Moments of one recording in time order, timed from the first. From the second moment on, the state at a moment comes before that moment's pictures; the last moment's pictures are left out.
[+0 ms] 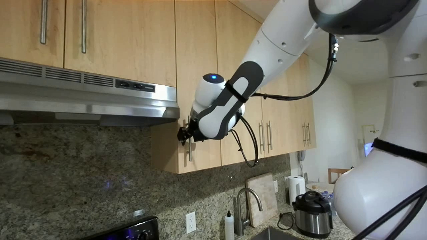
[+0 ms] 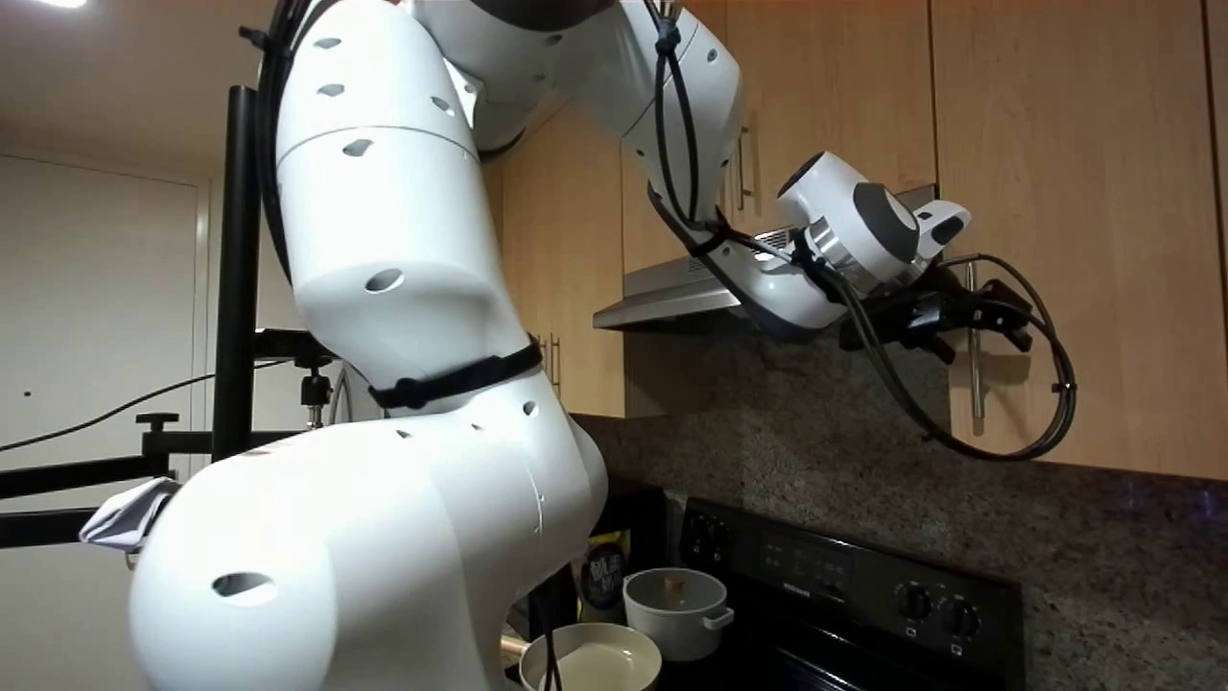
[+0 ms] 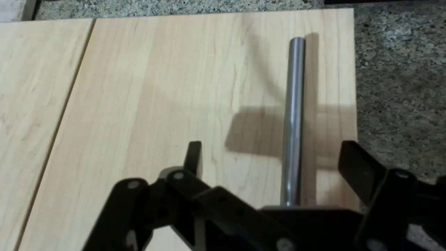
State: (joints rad) arm -1.00 -0.24 0.90 -2.23 -0.42 2.98 0.56
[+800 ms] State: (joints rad) arm -1.35 -0.22 1.20 -2.19 -0.50 2.97 0.70
